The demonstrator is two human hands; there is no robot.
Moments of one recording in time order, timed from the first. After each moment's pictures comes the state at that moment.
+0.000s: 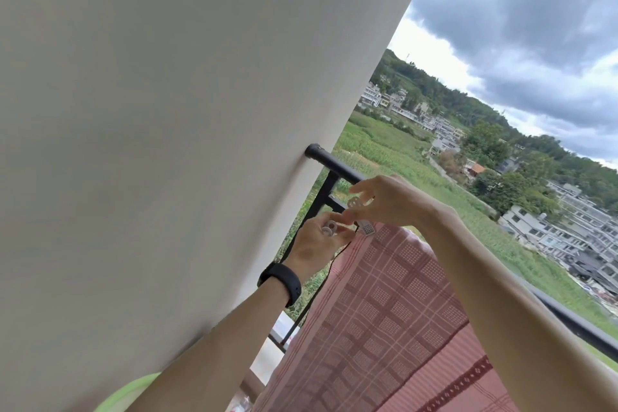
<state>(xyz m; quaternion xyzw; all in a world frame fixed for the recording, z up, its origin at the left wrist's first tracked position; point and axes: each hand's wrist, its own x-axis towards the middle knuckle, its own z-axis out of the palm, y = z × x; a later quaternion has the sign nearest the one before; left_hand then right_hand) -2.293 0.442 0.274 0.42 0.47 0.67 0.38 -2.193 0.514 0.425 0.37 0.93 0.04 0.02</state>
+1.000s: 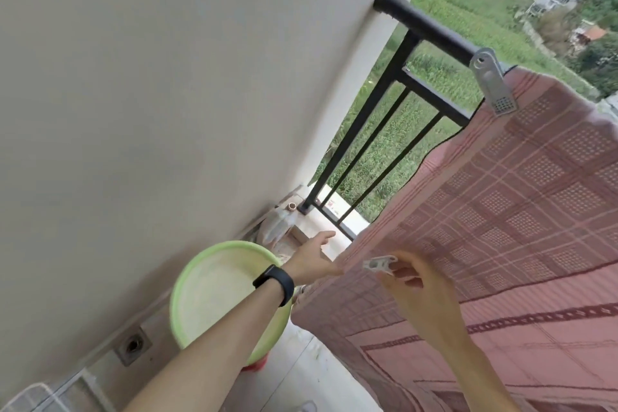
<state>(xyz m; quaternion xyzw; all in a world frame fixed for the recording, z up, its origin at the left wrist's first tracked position) -2.295 0.436 -0.008 0.40 0.62 0.40 0.54 -2.091 0.464 0.124 0.46 0.82 -0.29 -0.15</state>
